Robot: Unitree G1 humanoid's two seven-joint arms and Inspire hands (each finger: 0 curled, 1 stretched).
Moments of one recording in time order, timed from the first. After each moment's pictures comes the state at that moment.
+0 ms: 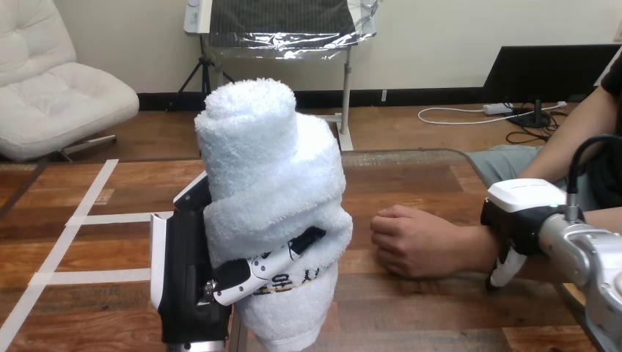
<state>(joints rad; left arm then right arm) 0.23 -0.05 -0.18 0.05 0.06 -0.75 0.15 -0.45 -0.71 0.41 0.40 -0.82 0.14 0.40</state>
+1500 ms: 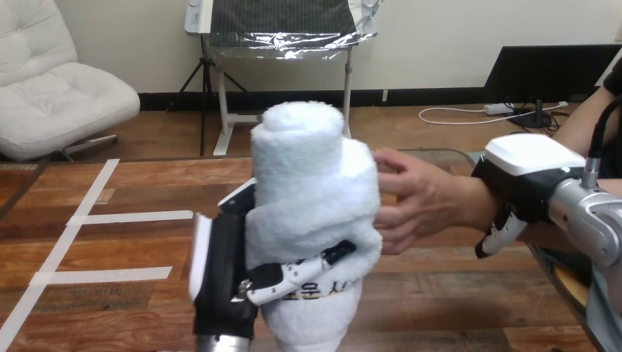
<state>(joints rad) 0.14 -0.05 -0.21 0.20 0.12 -0.71 0.12 -0.39 -0.78 0.30 0.04 -0.79 0.17 0.50</state>
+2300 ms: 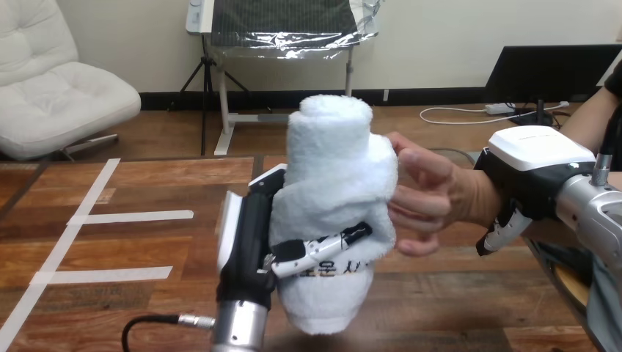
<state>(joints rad) -0.09 -0.04 -0.19 0.48 0.23 -0.69 0.22 -0.36 -0.79 0.25 -0.04 -0.79 0.17 0.54</state>
